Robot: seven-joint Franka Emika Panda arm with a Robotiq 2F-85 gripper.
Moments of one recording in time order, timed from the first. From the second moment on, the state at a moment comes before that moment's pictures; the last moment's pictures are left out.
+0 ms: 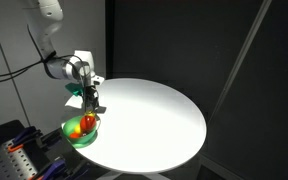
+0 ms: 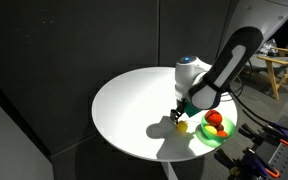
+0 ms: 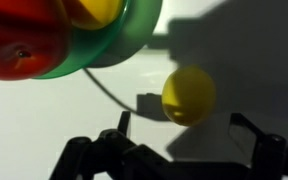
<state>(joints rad) 0.41 0.53 -0.16 -2.30 -0.13 2.78 0.57</state>
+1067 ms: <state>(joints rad) 0.45 0.60 -0.19 -2.27 -0.13 2.78 0.59</state>
